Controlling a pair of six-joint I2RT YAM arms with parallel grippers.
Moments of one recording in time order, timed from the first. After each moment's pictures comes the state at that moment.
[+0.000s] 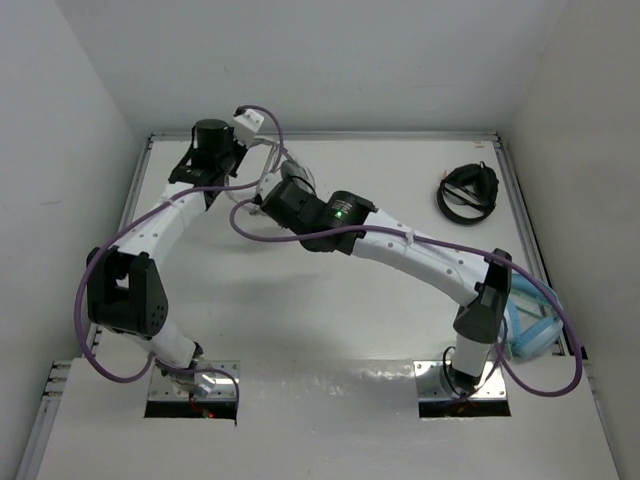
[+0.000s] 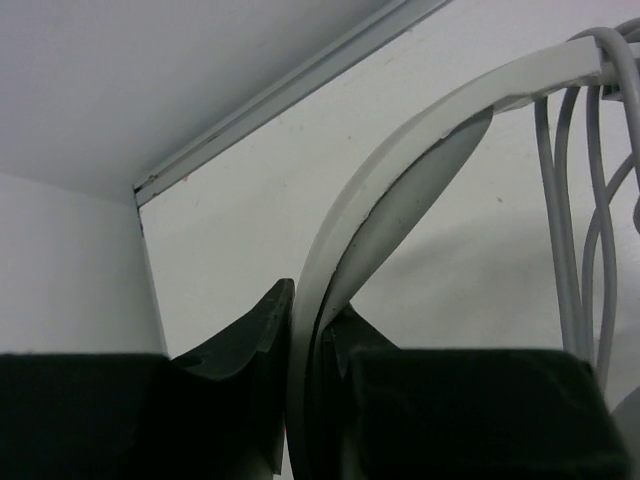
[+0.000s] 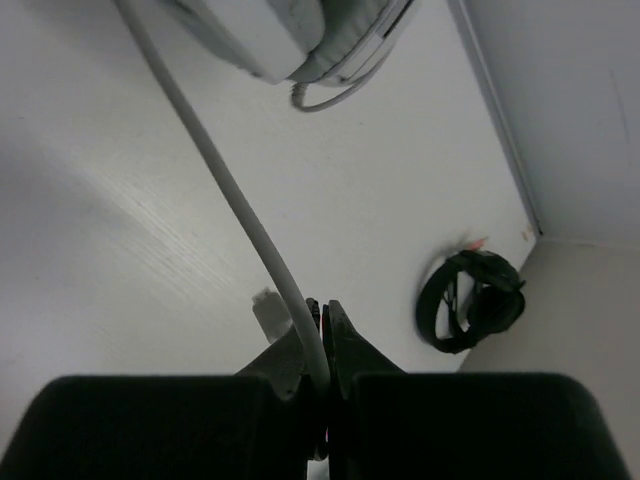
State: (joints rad) left arm -0.18 1.58 1.31 -0.18 -0.13 0.47; right arm 1.08 1.81 1.84 -1.00 0.67 -0.18
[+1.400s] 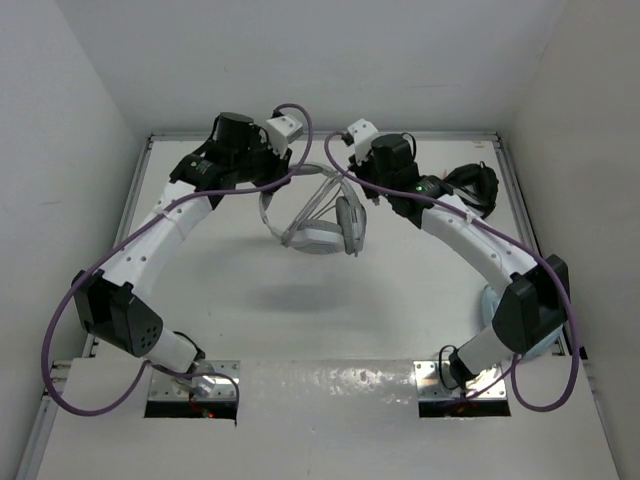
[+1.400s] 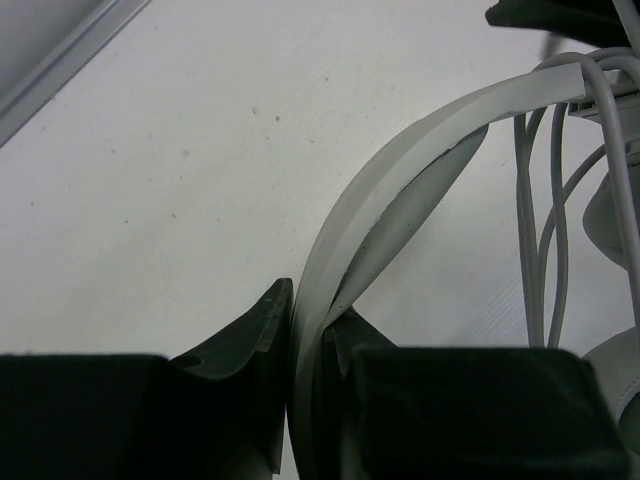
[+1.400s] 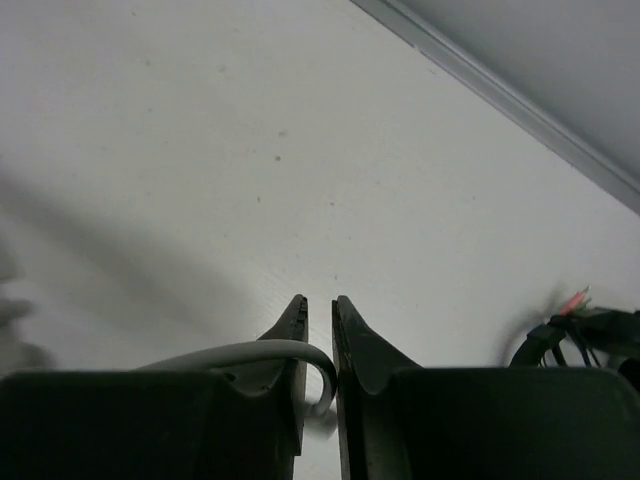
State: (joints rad) left arm -0.40 1.50 1.52 -0.65 0.31 0.24; right arm 0.55 1.57 1.35 -0.30 0.14 -0.21
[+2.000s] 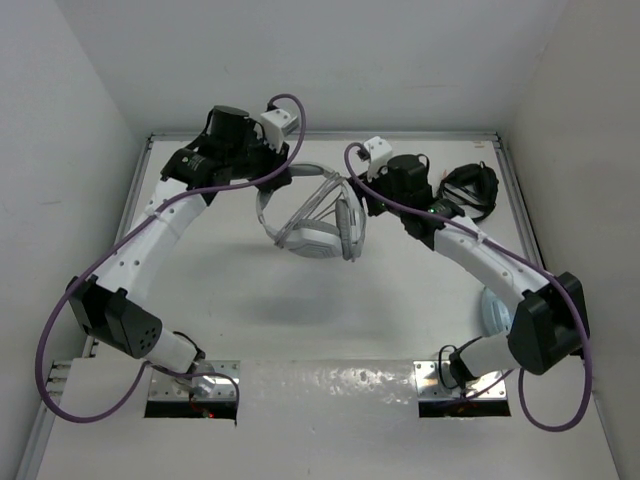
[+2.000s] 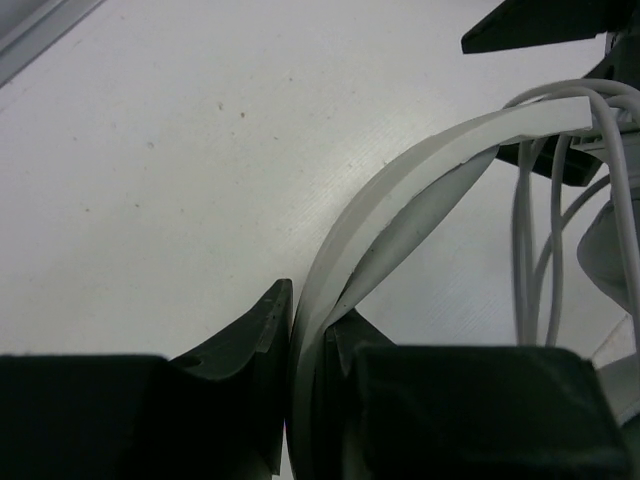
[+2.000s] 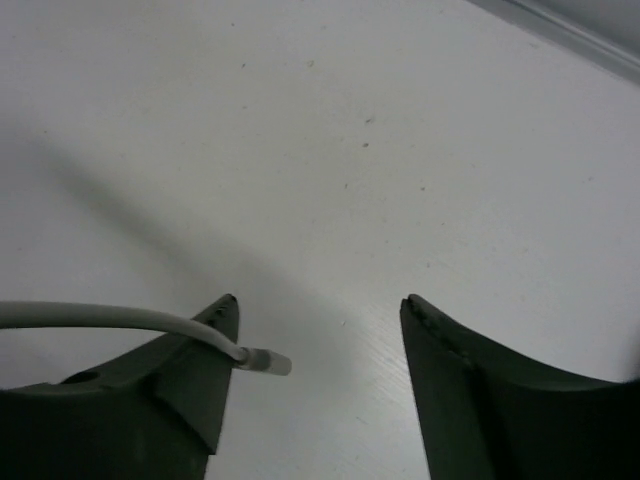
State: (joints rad) left arm -0.40 1.48 1.61 -0.74 0.36 0.15; right arm 0.51 1.44 1.10 -0.13 -0.04 -0.04
